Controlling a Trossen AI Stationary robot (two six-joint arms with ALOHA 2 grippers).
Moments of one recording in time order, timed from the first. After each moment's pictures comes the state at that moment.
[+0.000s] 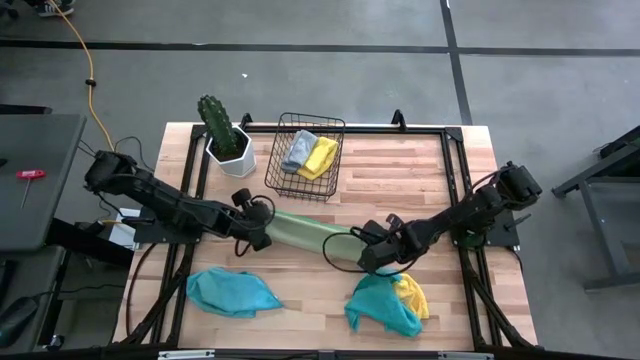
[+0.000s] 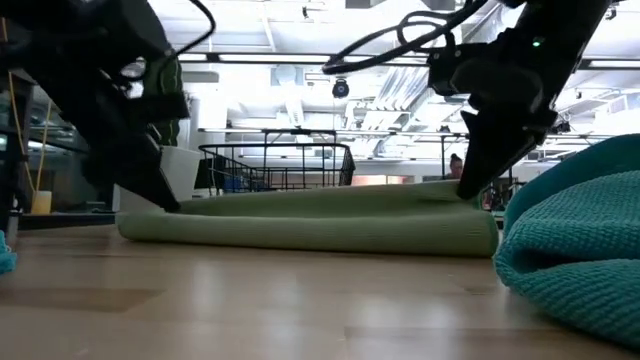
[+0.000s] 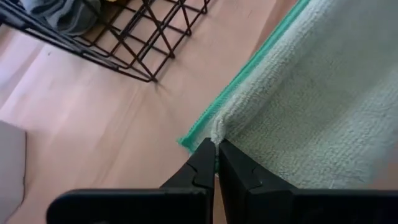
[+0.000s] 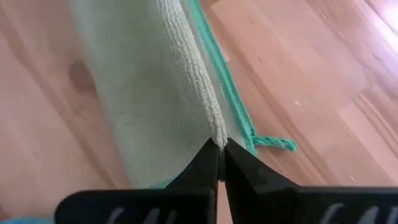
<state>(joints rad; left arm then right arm) -0.14 1.34 0.49 -0.29 -0.60 -0.50 0.39 1.64 0.97 -0.60 0.41 0.95</state>
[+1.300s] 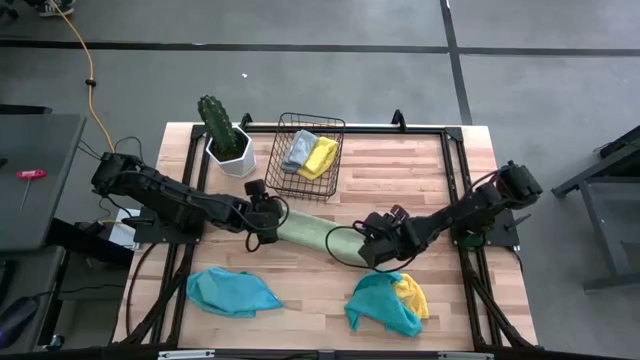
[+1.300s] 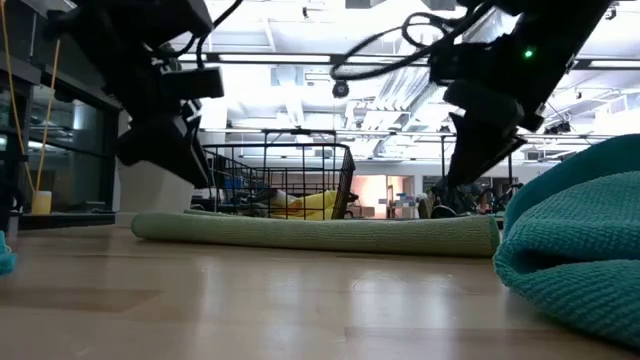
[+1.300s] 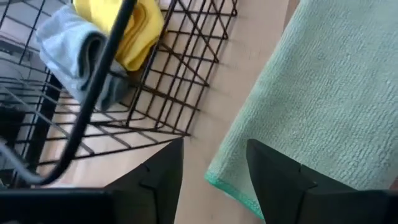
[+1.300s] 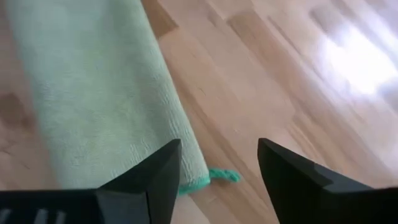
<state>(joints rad) -0.08 1.41 0.69 -0.44 -0.63 -0.19 0.38 1.63 0.97 -0.68 0.58 0.95</state>
